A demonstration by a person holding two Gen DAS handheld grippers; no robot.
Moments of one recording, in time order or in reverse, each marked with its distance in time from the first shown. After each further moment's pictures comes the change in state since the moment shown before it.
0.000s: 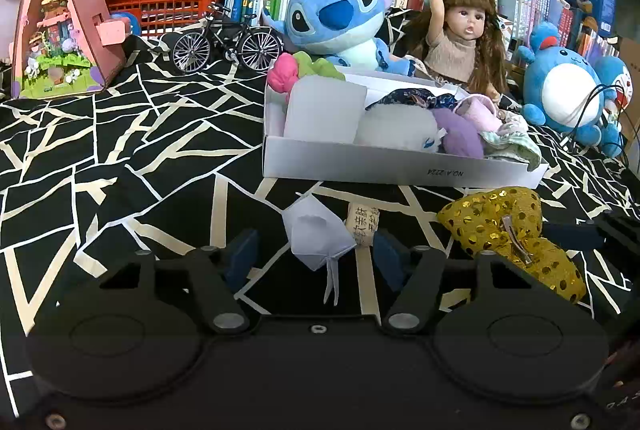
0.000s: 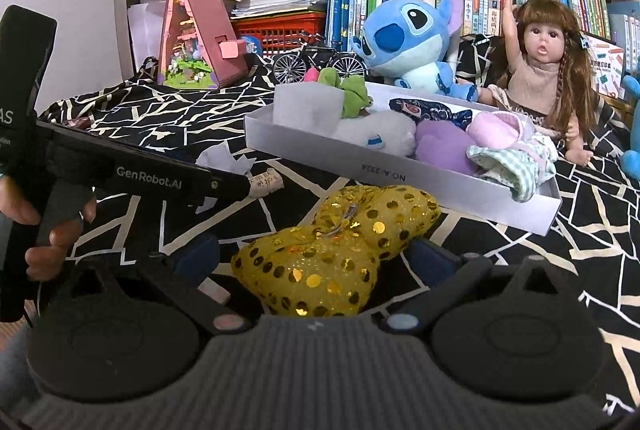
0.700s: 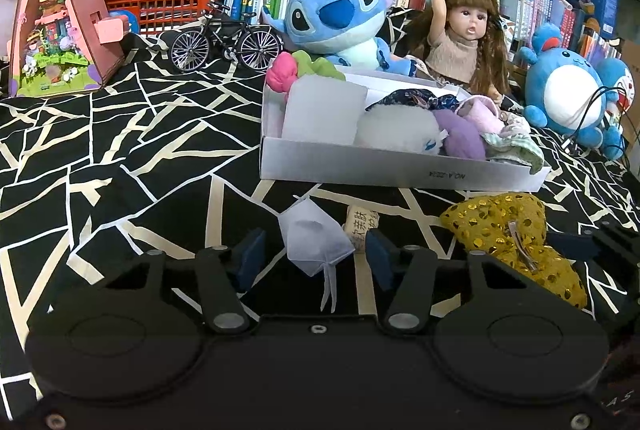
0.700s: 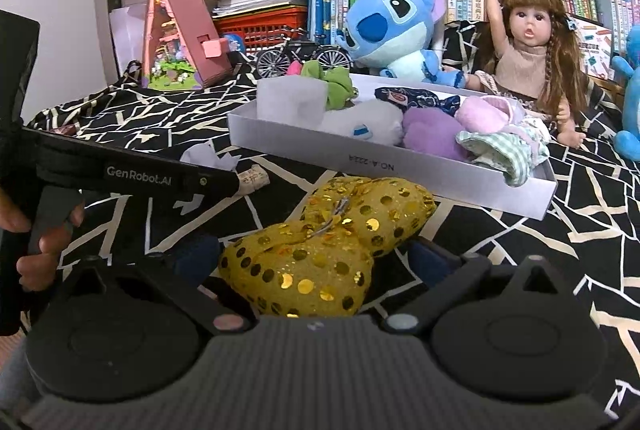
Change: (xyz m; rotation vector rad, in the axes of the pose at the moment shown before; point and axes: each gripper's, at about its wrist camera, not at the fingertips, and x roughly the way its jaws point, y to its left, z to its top) left arm 0.005 -0.001 0.002 -0.010 0.002 0.000; right arm 0.006 -0.003 -0.002 0.049 0.010 -0.038
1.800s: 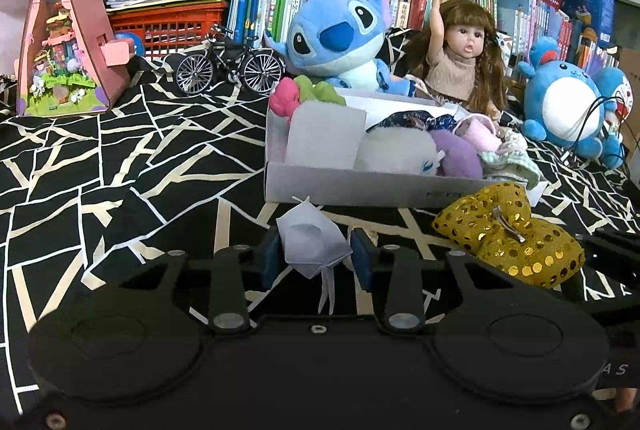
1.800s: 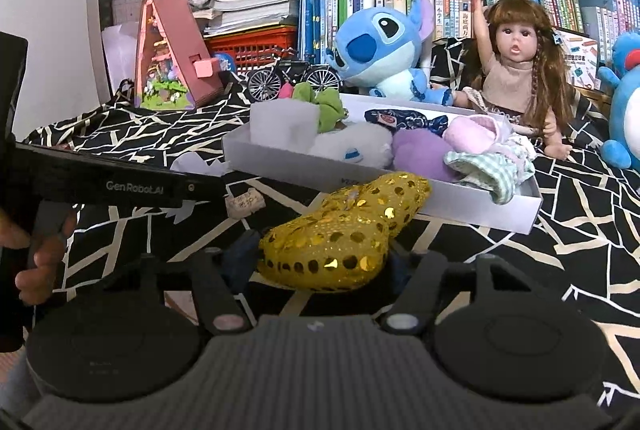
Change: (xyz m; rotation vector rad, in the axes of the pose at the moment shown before) left arm -0.011 -0.003 0.003 0.012 -0.060 0.013; right arm -0.008 -0.001 0.005 0.015 -0.054 -0.024
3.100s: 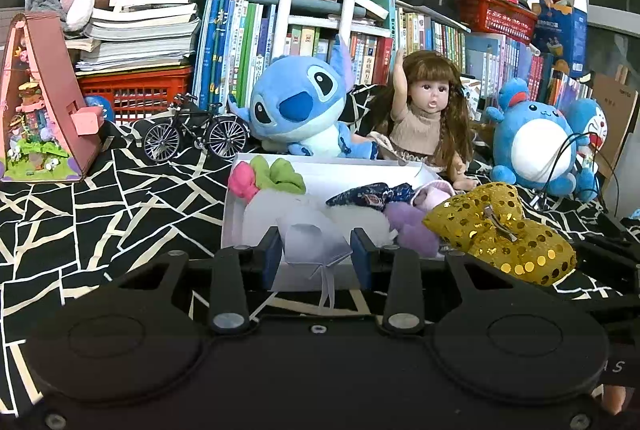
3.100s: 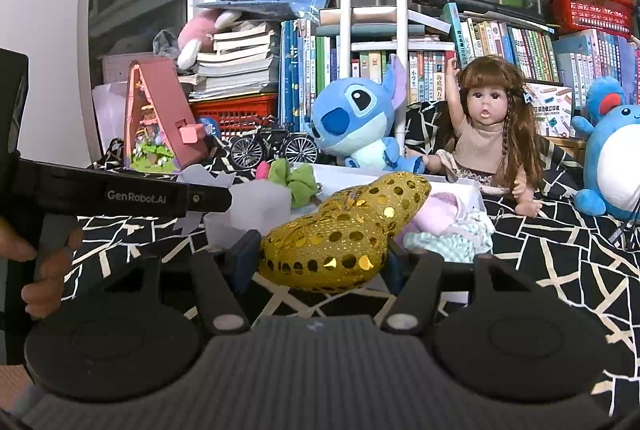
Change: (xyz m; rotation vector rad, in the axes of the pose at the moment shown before) left arm -0.016 -0.026 0.050 0.036 -0.112 -0.069; right arm -0.026 -0.022 0.036 0.018 -0.151 -0.032
